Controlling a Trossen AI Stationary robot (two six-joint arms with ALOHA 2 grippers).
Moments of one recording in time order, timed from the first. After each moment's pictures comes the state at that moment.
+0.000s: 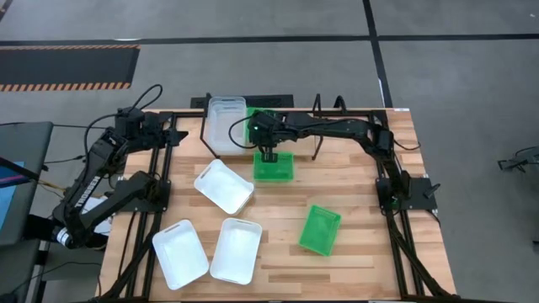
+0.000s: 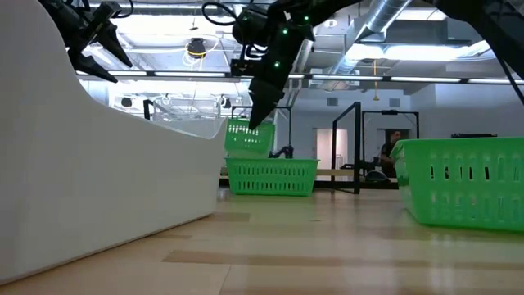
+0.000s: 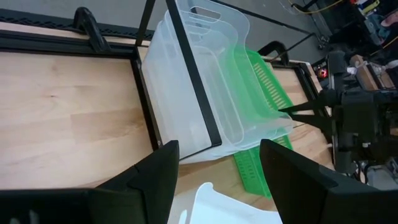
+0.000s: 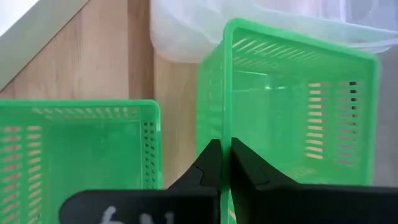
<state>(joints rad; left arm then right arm) 1.05 0.52 0.75 -0.84 0.32 -0.57 -0.26 2.12 1.90 -0.80 0.21 -0.35</state>
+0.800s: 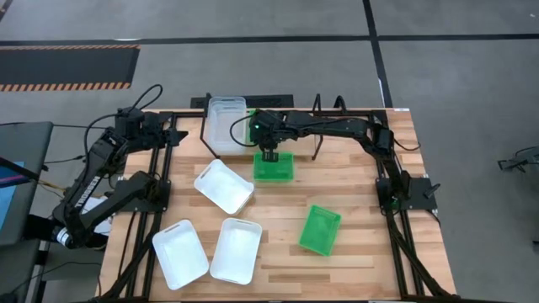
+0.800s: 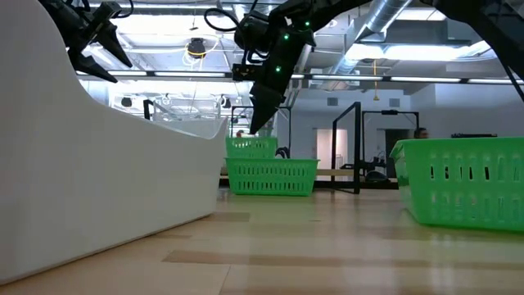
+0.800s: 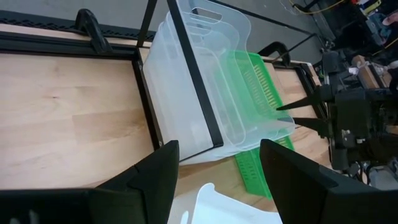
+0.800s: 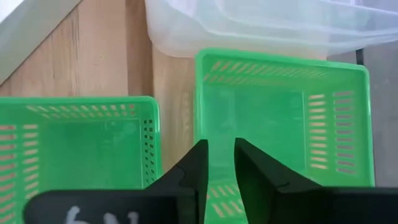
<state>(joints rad) 1.05 0.52 0.75 -0.84 0.31 -0.56 -0.28 2.12 1.87 -0.78 0.18 -0.34</state>
